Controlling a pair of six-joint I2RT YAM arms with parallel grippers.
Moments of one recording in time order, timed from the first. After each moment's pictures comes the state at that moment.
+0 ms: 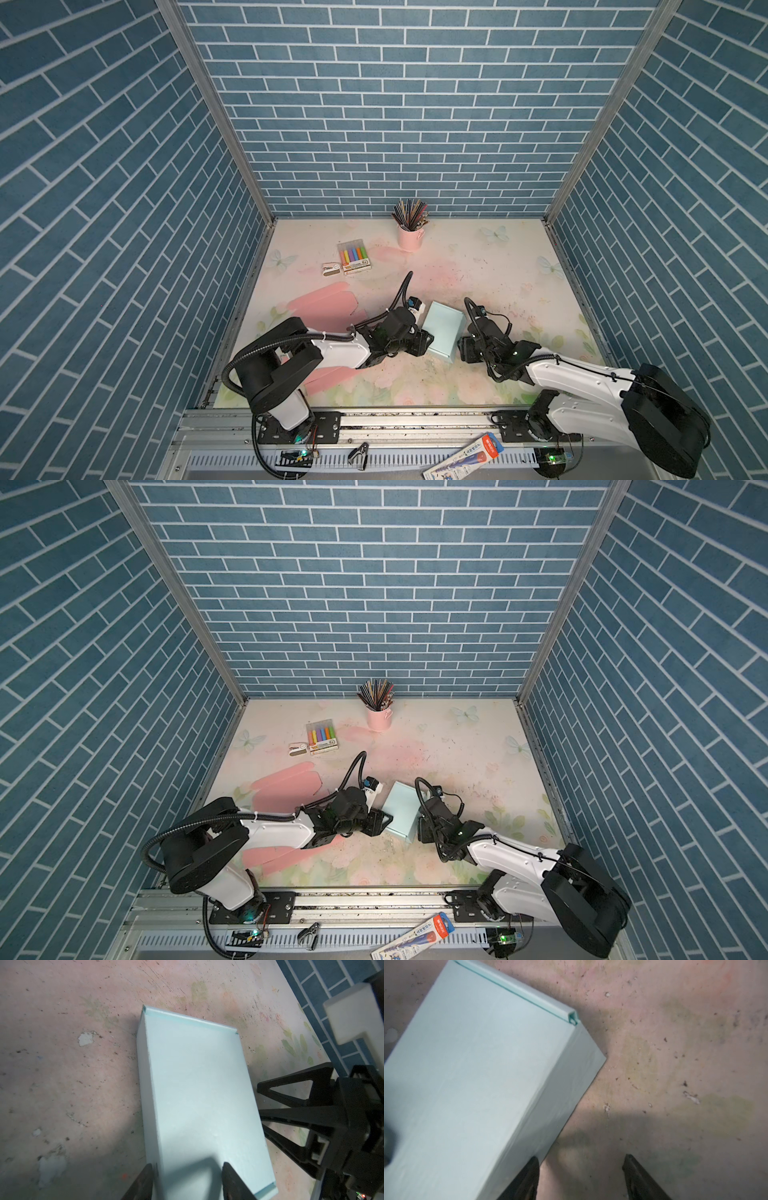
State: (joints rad) left arm -0.95 1.61 0.62 0.31 0.12 -0.58; right arm 0.83 1.14 0.36 -0.19 0.19 0.60
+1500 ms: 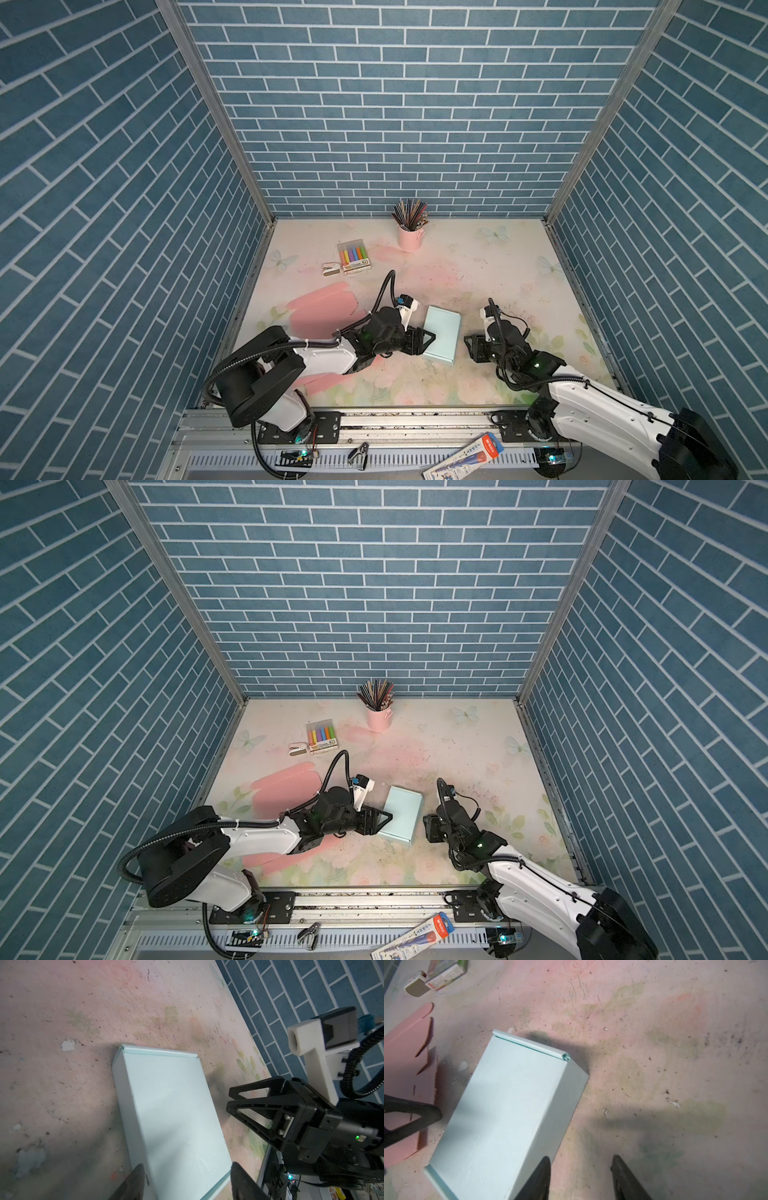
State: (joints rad) left arm -0.89 1.50 0.53 0.45 0.26 -0.67; right arm 0.73 0.88 0.27 -0.19 0.10 0.57
